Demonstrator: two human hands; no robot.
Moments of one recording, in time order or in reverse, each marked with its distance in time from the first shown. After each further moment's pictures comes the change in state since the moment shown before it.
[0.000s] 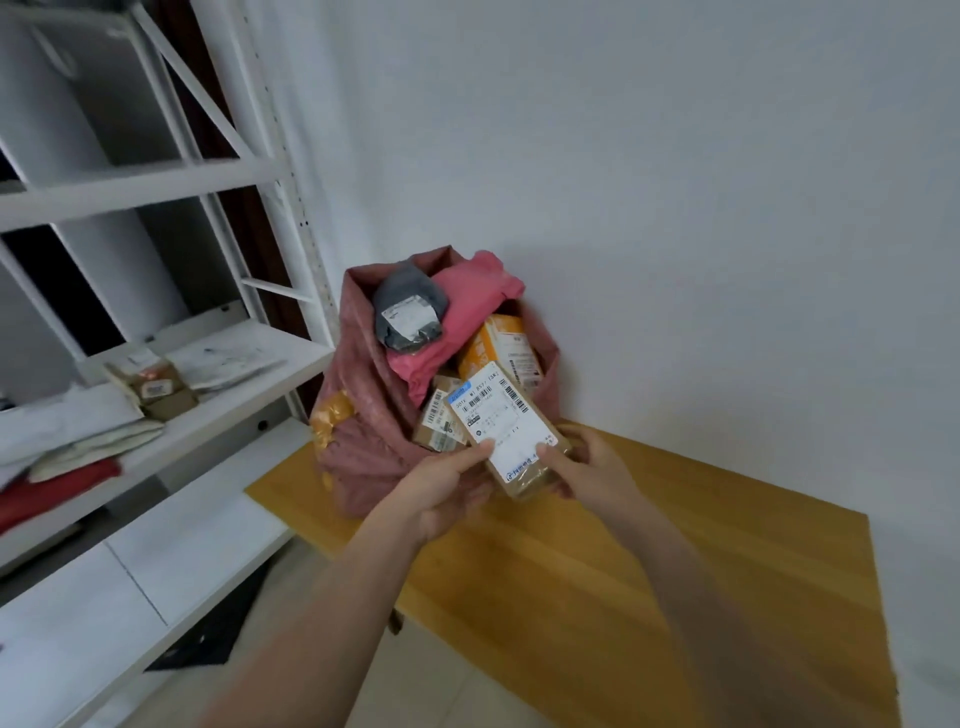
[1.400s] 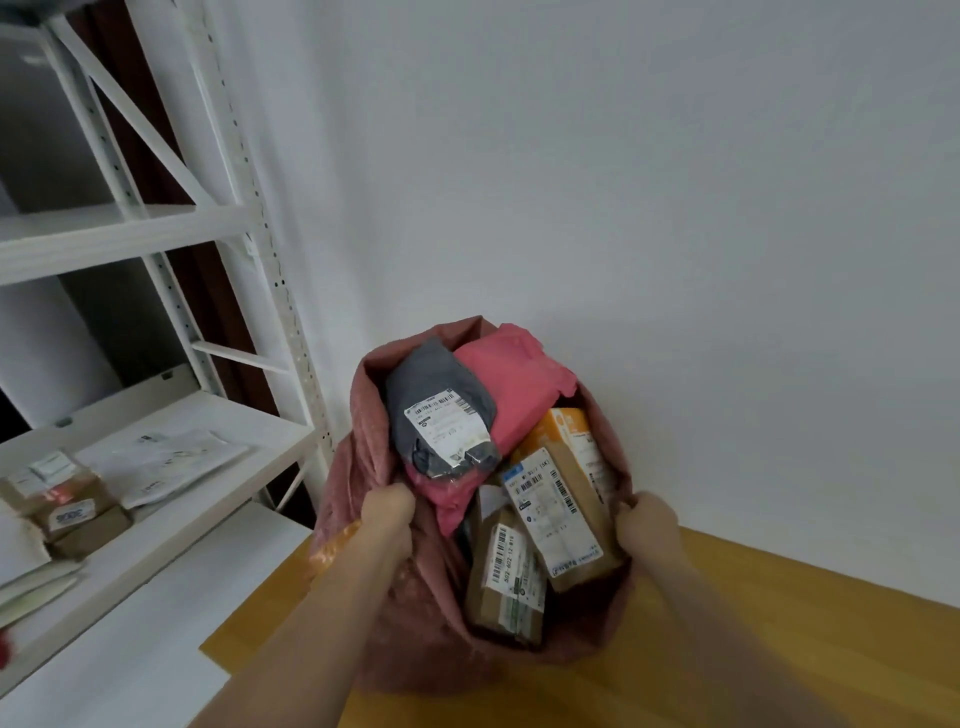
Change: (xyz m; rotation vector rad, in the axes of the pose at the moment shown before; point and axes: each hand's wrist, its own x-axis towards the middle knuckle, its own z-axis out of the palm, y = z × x) left_hand 0.208 0.150 -0.143 0.100 0.616 0.098; right_hand 0.221 0.010 0.061 -0.650 0.497 0.206
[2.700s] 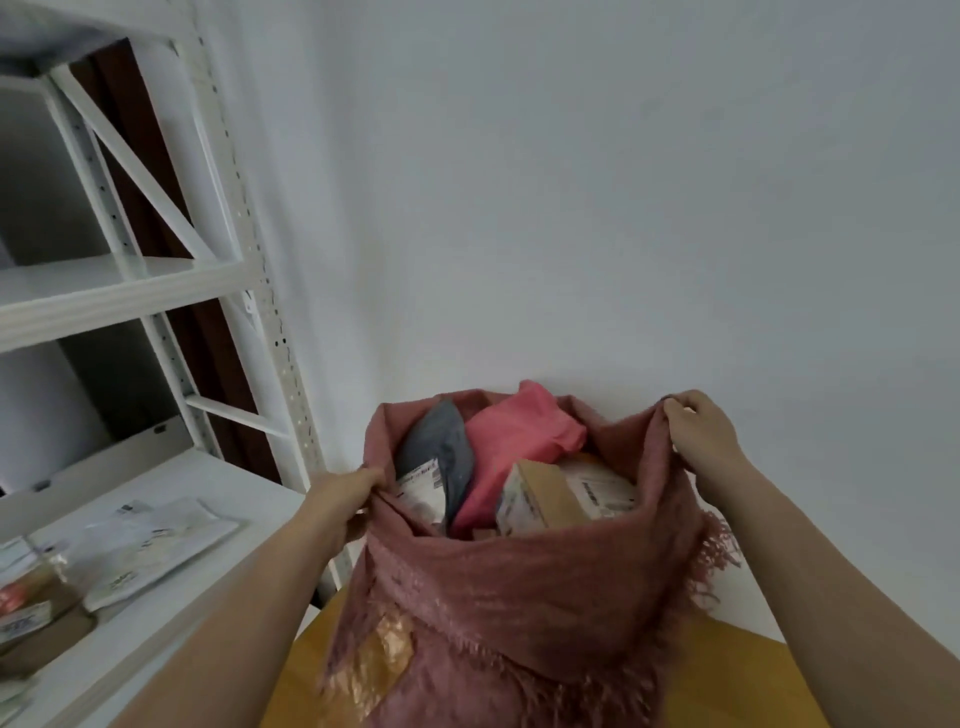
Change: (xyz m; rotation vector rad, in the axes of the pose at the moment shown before) left_hand 0.091 0.140 -0.014 0.132 -0.131 0.138; right_hand 0.129 -0.154 -0.068 0.529 0.168 -0.102
